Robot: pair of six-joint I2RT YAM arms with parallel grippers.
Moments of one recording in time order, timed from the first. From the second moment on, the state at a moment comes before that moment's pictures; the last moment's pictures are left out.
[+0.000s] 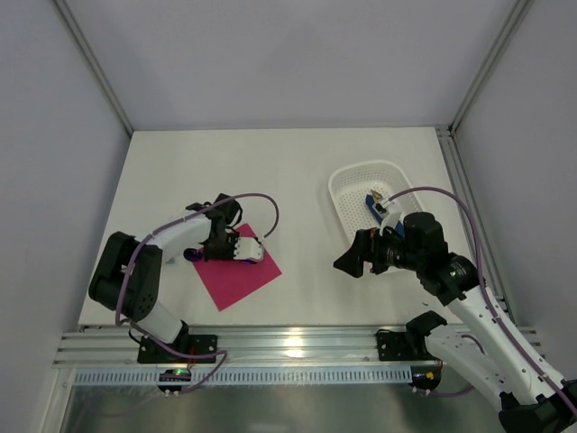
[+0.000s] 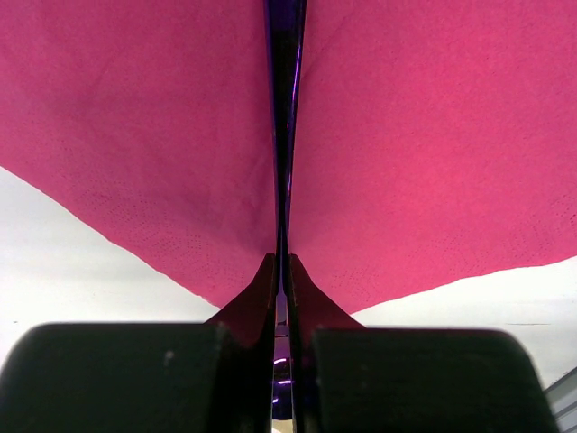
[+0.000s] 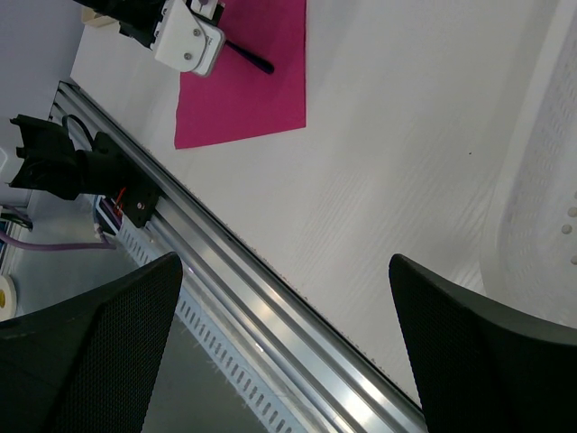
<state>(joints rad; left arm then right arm) -0.42 1.58 0.91 -0.80 0.05 1.20 0.45 0.70 0.70 -0.58 -0.47 0.41</state>
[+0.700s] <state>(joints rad) -0.42 1.61 0.90 -0.75 -0.01 1.21 0.45 0.70 0.70 -0.58 -0.48 0.41</state>
